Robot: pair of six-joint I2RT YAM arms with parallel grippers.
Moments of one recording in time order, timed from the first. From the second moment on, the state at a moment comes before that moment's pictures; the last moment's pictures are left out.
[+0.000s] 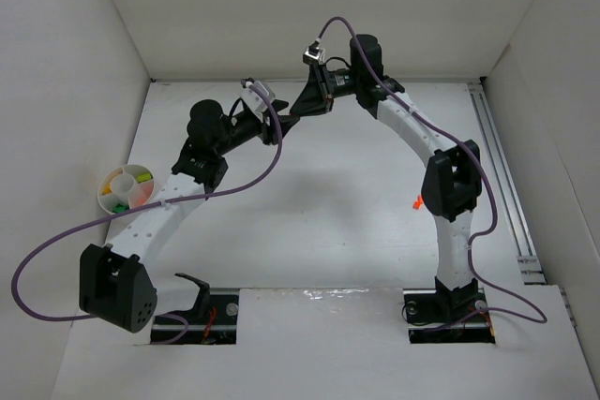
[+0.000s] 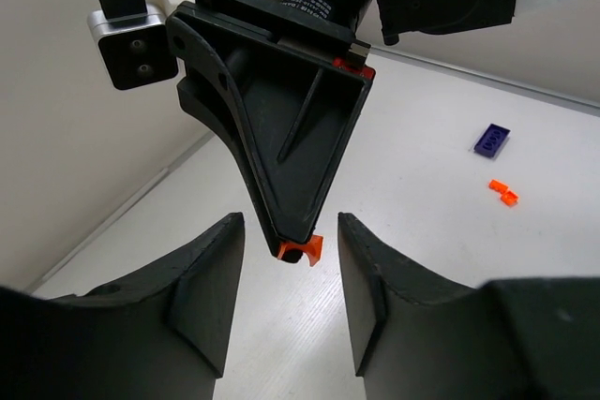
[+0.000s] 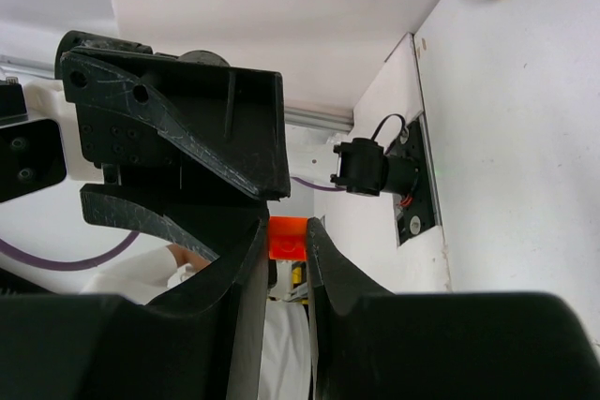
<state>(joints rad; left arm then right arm) -0.39 1.25 0.99 0.31 0.58 0.06 0.44 2.13 1.98 -0.04 -1.36 1.06</state>
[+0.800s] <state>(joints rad) -0.40 1.25 0.99 0.31 0.58 0.06 0.44 2.13 1.98 -0.04 -1.36 1.06</state>
